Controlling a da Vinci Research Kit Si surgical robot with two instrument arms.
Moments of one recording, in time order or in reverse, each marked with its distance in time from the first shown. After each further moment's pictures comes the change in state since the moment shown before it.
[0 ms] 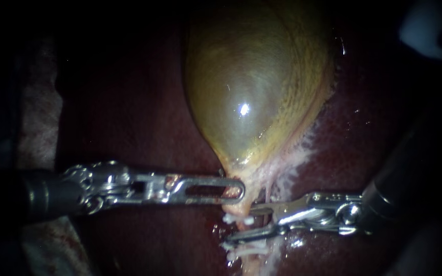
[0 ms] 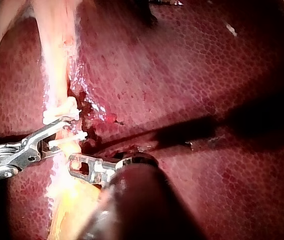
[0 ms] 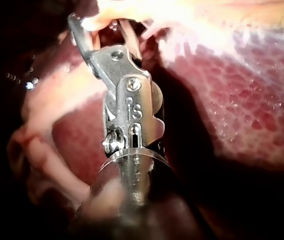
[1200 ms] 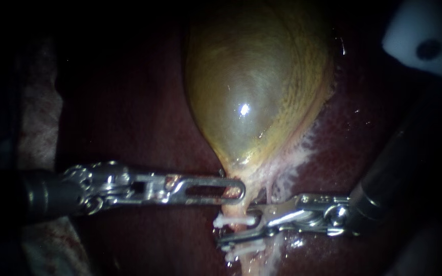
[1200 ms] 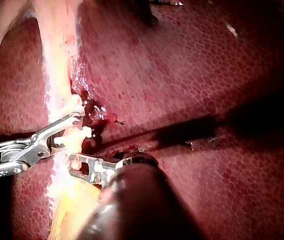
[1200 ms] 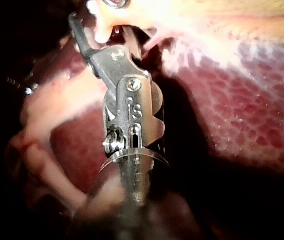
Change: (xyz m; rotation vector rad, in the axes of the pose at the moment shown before) right arm 0.000 0.000 0.001 0.017 0.000 -0.022; left arm 0.000 0.000 0.000 0.001 0.000 -0.002
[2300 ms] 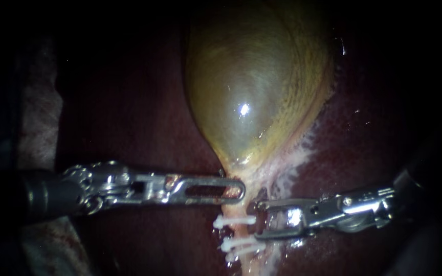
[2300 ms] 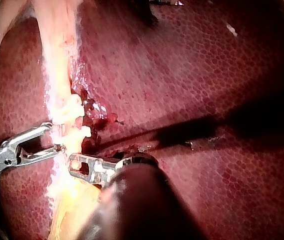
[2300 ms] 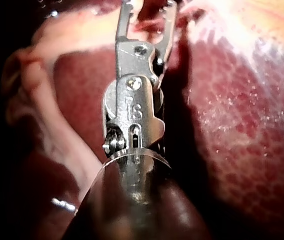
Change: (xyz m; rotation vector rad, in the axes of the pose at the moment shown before) right arm -0.001 -0.003 -0.008 -0.134 -0.028 -0.277; left arm 0.000 0.000 0.000 0.000 0.000 0.000
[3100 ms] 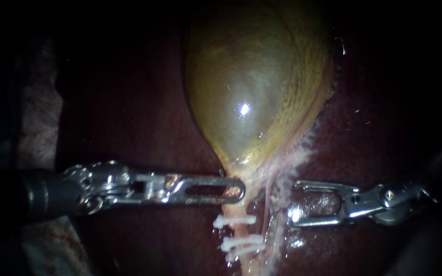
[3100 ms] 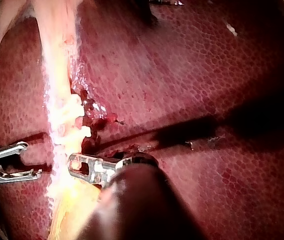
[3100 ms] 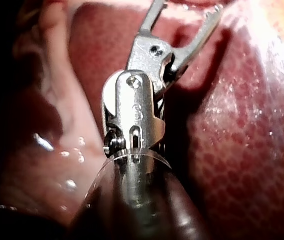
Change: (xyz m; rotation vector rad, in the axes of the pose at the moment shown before) right arm -0.001 0.001 -0.006 -0.070 0.112 -0.159; left arm 0.000 0.000 0.000 0.000 -0.001 0.001
